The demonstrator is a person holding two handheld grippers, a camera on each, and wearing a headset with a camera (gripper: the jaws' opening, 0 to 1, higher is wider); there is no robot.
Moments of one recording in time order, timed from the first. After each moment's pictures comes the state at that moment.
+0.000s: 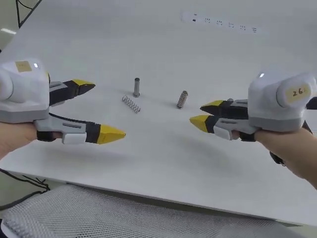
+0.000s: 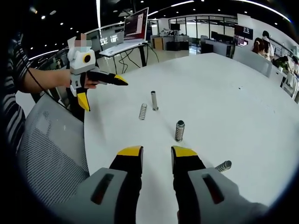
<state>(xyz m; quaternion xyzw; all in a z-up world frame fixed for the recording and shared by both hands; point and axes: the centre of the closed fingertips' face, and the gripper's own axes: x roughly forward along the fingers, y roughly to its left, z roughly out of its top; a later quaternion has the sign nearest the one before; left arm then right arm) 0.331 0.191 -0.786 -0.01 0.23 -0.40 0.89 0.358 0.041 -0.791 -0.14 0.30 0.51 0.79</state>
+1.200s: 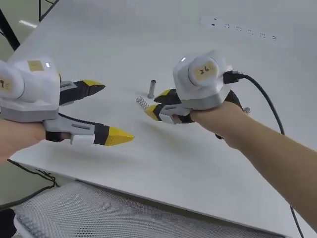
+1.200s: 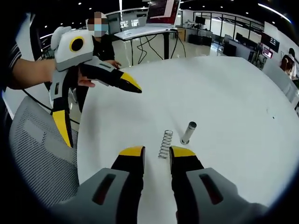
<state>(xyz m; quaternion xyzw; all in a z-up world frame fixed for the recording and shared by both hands) 0.323 0.205 -0.790 -0.02 0.23 -0.39 0.89 0.368 0.169 -0.825 -0.23 0.31 0.56 0.73</state>
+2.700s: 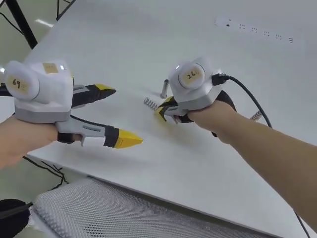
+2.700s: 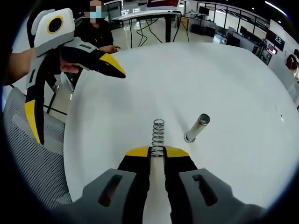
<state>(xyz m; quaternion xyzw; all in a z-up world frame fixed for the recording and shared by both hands) 0.311 0.207 -0.794 -0.03 0.24 -0.38 0.89 0.367 0.176 -0.860 -0.26 0.35 0.56 0.70</state>
